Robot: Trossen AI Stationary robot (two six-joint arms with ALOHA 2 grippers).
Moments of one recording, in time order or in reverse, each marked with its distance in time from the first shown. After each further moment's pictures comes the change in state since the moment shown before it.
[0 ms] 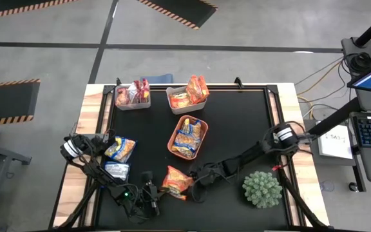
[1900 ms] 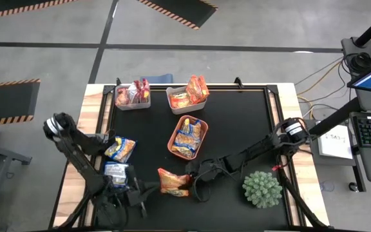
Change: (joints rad) left arm -0.105 -0.379 0.060 0.008 -0.331 0.658; right arm -0.013 -0.127 0.068 -0.113 -0.006 -0.255
